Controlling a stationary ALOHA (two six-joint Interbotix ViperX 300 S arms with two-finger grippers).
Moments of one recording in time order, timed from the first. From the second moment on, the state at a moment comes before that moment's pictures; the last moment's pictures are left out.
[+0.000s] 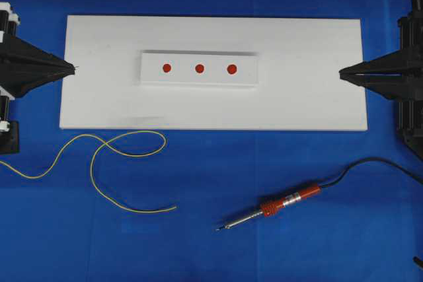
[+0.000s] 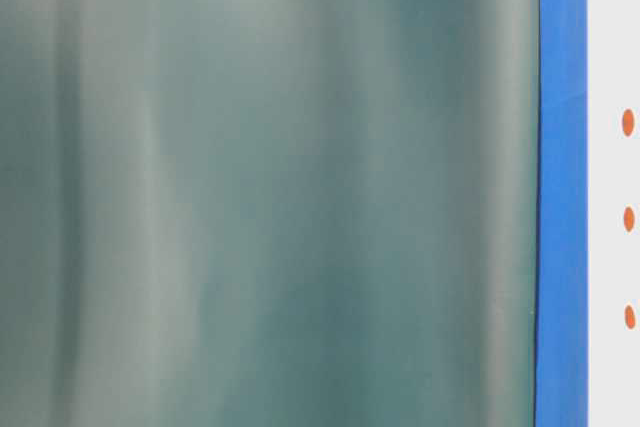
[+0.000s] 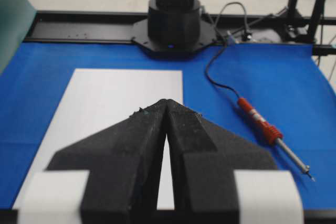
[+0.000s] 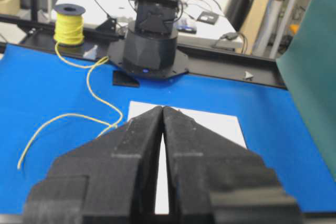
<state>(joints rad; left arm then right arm) 0.00 -0.96 1.17 0.00 -0.29 0.00 0.00 -0.96 1.17 0.00 -0.29 0.00</state>
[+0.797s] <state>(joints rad) -0.26 -0.71 1.18 0.00 -0.39 -0.03 0.31 -0.75 1.16 0.01 -0.25 0.19</state>
